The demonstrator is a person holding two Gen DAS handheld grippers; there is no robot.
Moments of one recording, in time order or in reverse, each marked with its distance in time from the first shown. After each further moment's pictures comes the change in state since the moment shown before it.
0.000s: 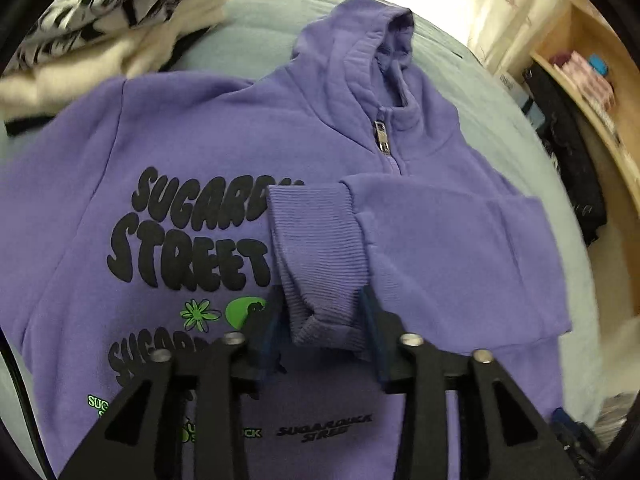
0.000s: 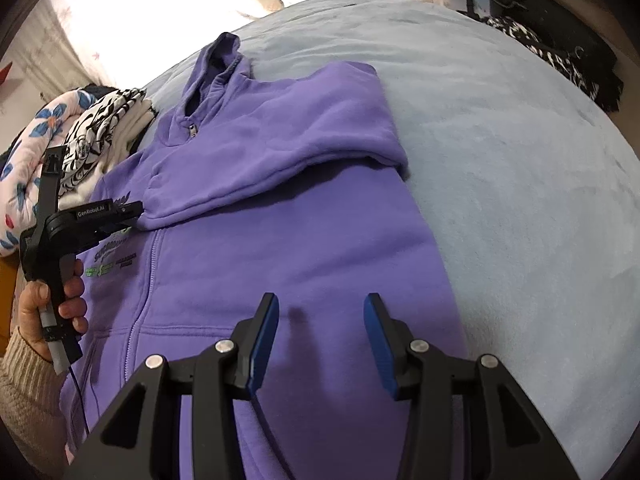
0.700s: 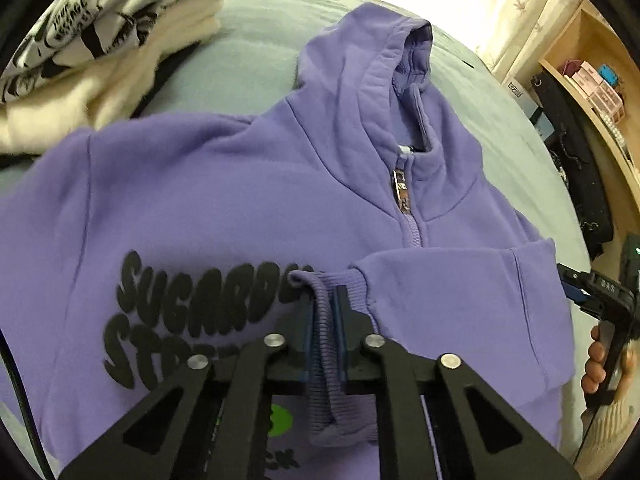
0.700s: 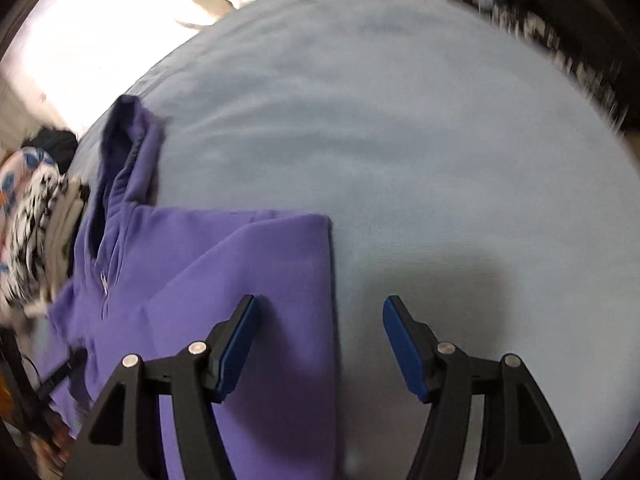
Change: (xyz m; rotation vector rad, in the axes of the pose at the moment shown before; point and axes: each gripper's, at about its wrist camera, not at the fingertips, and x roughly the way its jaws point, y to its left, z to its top) left arm 0.027 -0.006 0.053 0.035 -0.015 0.047; right arm 0.137 -0.084 0.212 0.168 0.107 0.025
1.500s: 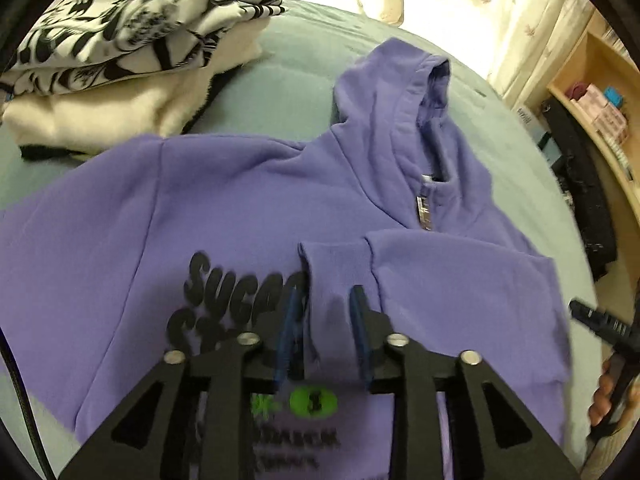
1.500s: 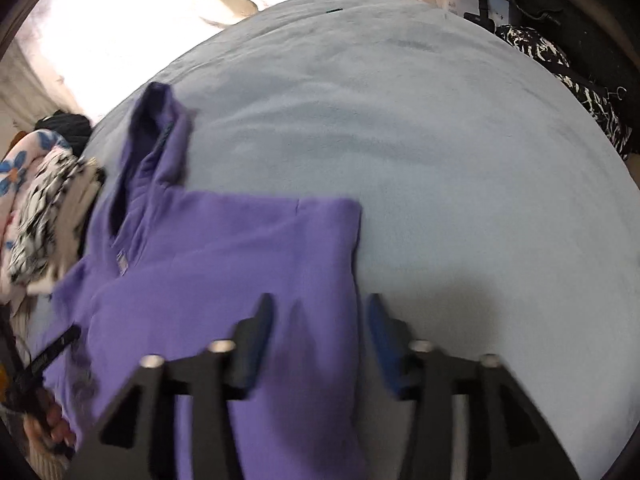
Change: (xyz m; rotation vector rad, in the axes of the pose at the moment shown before) left arm -0.037 0.025 -0.010 -0.055 -0.081 0.007; right arm -0.048 0.025 -0.047 -0.140 -0.072 -0.036
